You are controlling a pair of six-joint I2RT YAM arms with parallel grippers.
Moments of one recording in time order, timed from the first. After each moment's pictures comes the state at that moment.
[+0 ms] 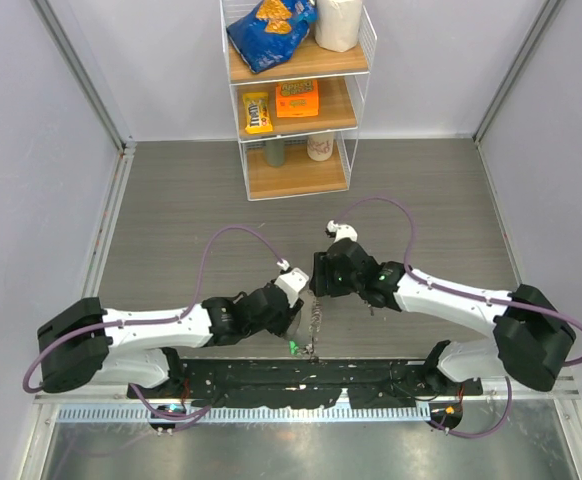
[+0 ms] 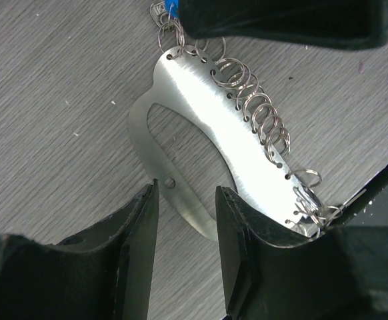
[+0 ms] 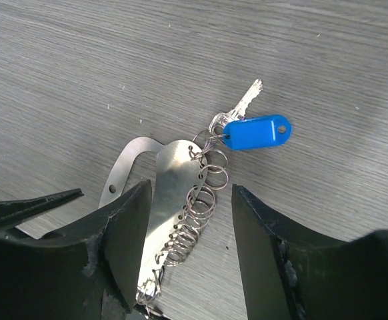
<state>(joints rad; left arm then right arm) -1.17 1.23 0.56 -0.08 -0.27 -0.31 0.87 1.29 0.72 -0.21 0.14 0.63</state>
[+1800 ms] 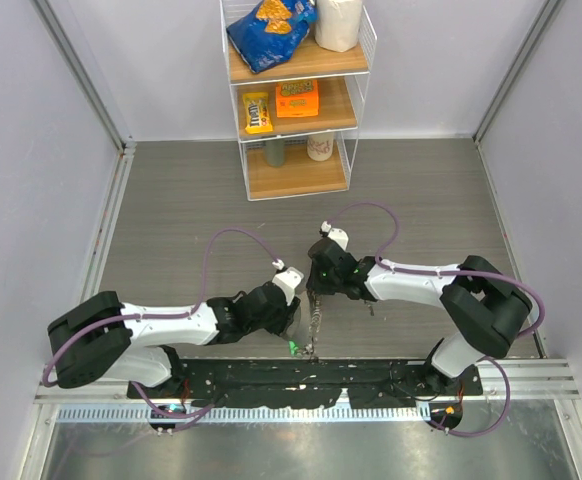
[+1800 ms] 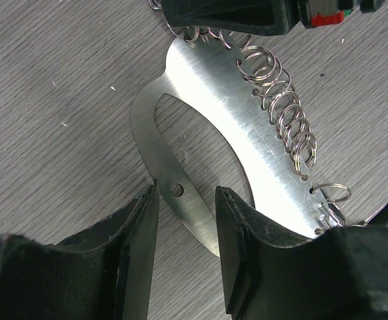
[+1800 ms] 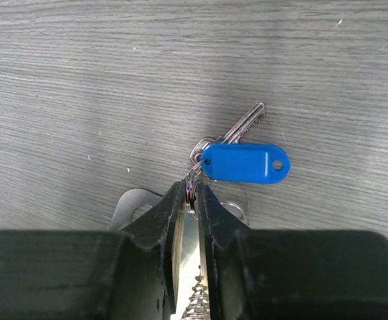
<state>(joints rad) -1.10 1.32 0.49 0.06 -0.21 -0.37 0.87 1.57 0.78 -0.11 0.16 0.84</state>
